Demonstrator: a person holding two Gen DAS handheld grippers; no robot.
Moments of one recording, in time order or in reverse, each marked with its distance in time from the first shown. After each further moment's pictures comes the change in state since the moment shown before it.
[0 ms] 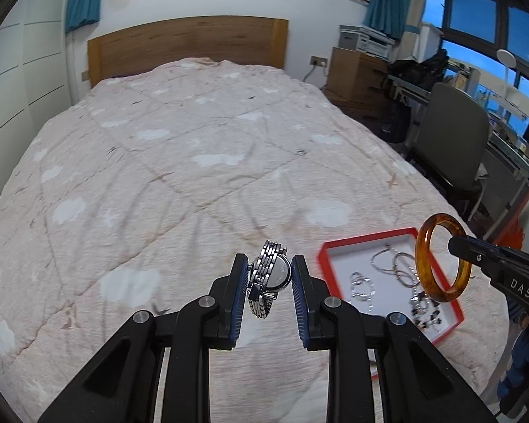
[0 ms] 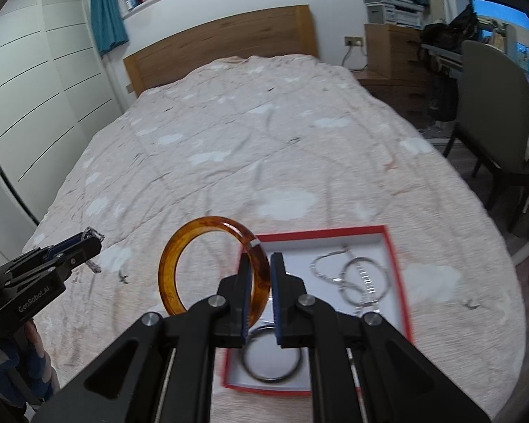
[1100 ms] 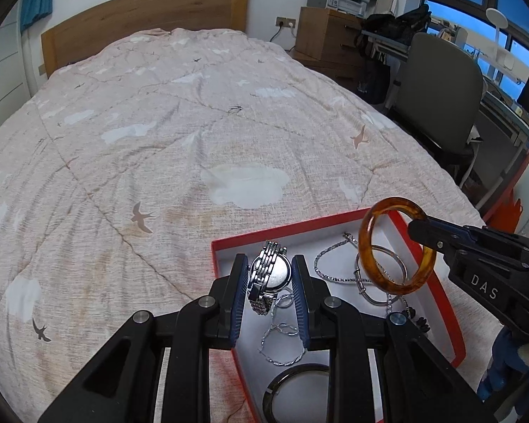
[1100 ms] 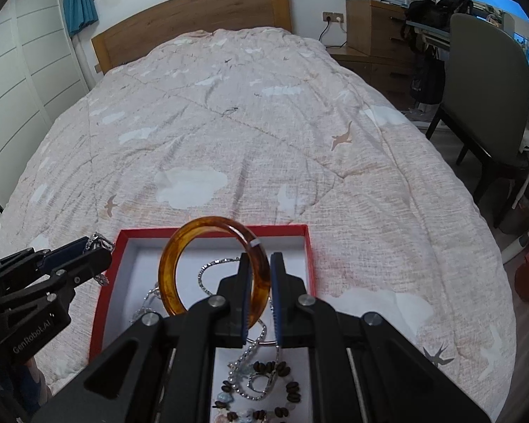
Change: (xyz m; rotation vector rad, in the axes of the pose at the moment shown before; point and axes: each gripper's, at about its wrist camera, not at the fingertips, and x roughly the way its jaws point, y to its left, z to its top) left arm 0.135 -0.108 -0.005 0.060 0.137 -0.062; right arm 0.094 -0.098 0.003 -0.023 0.107 -0.076
